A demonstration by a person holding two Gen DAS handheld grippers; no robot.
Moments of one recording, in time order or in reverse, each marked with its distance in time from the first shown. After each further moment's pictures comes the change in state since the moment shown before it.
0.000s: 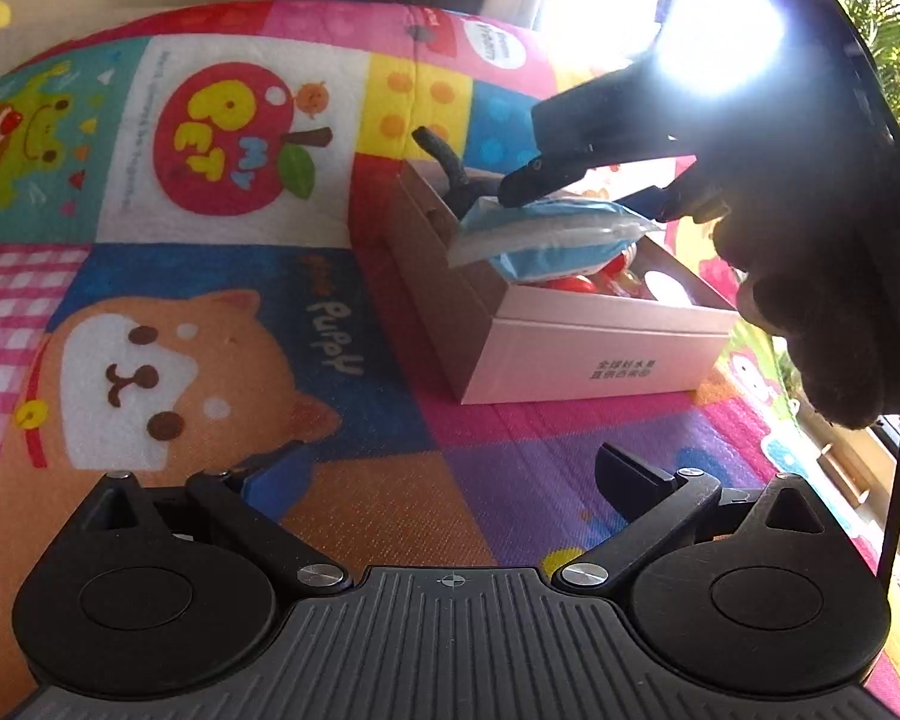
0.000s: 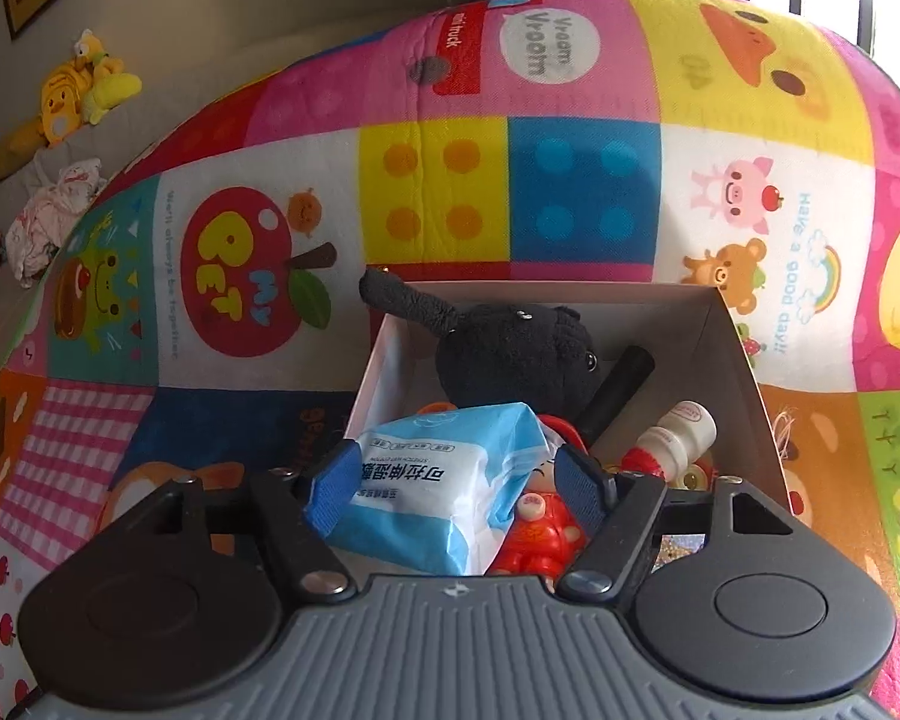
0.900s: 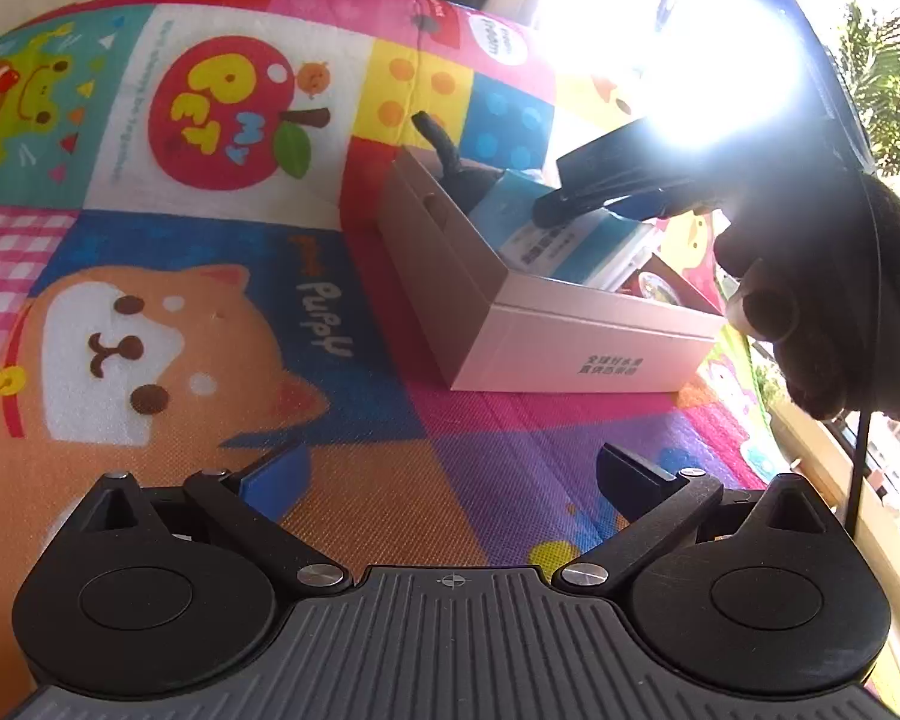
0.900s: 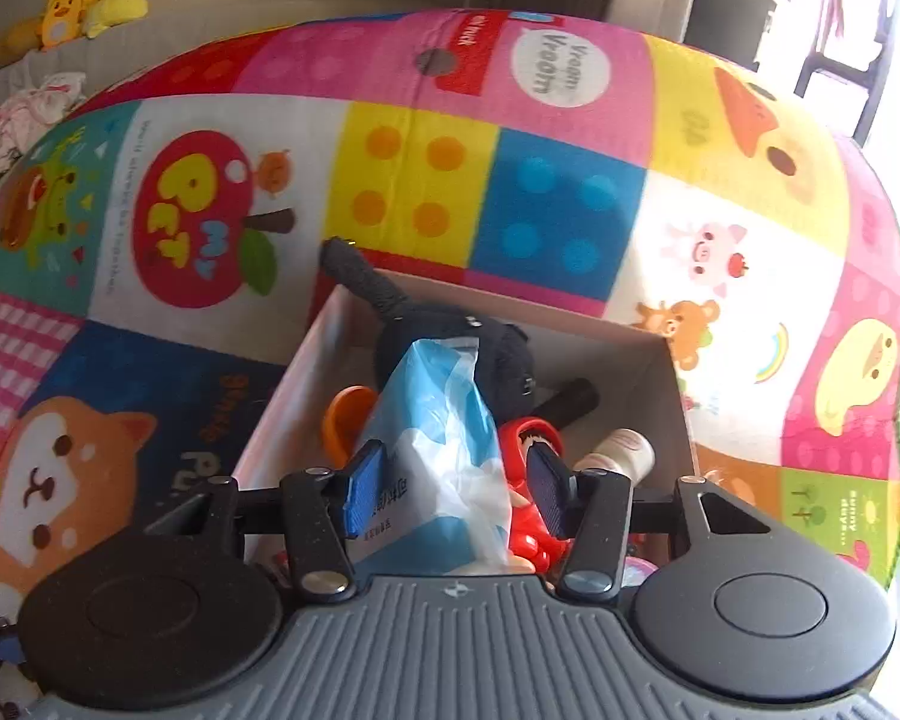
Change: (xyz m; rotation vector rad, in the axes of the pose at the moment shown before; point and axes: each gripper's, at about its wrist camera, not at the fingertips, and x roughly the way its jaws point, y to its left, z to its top) left arm 0.001 0.008 -0.003 -0.051 0.013 -0.056; right arm 0.008 0.006 0.001 -0.178 -0.007 -0.183
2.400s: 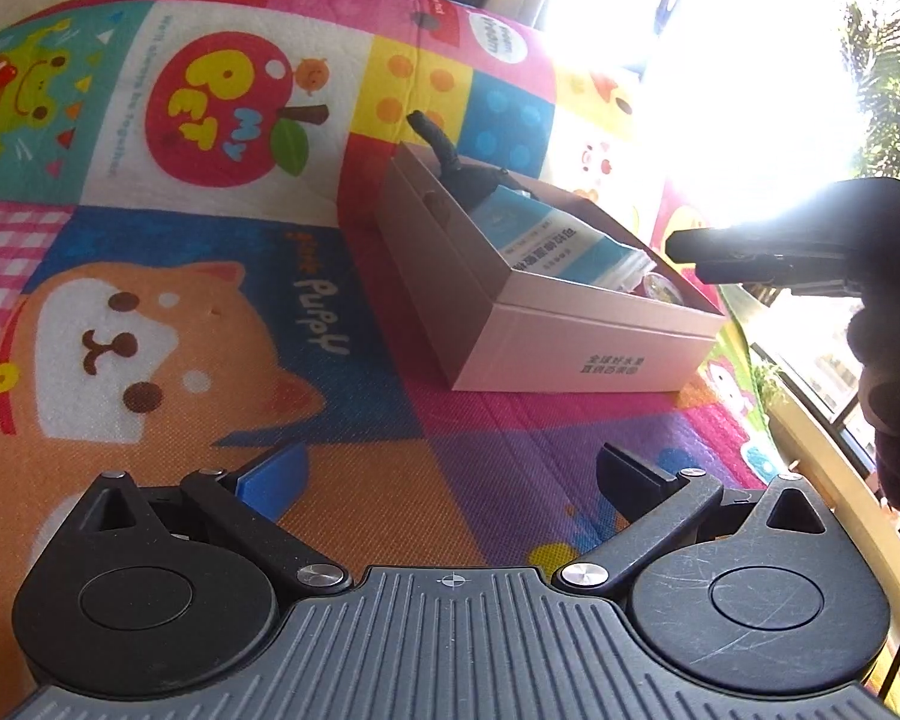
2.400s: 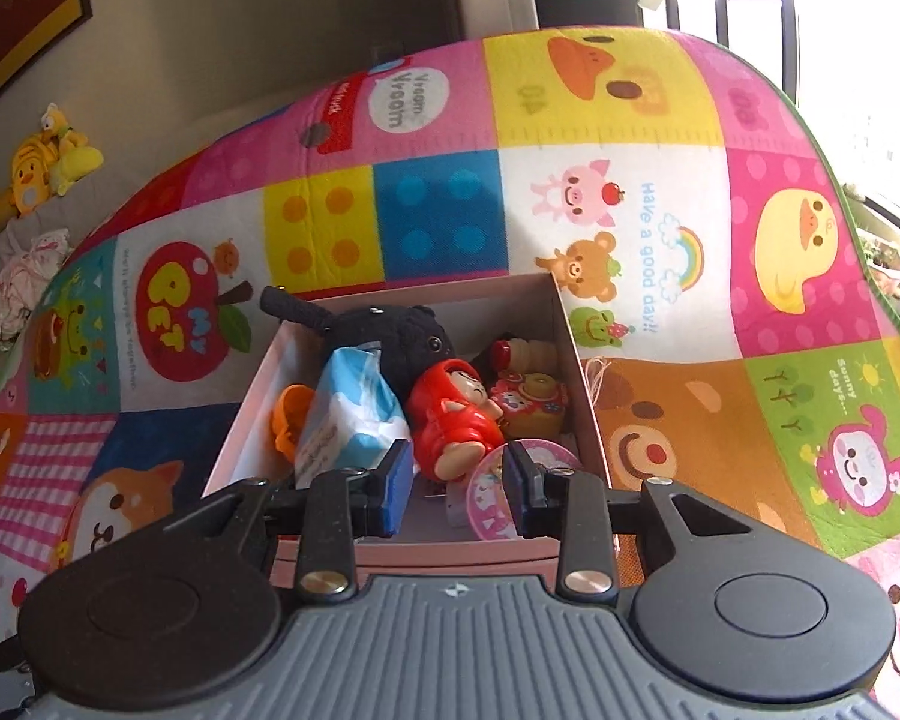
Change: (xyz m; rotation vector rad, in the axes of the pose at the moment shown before) left arm 0.003 0.001 -0.001 -0.001 -0.001 -0.001; right arm -0.059 -0.071 -0.063 0.285 -0.112 0.107
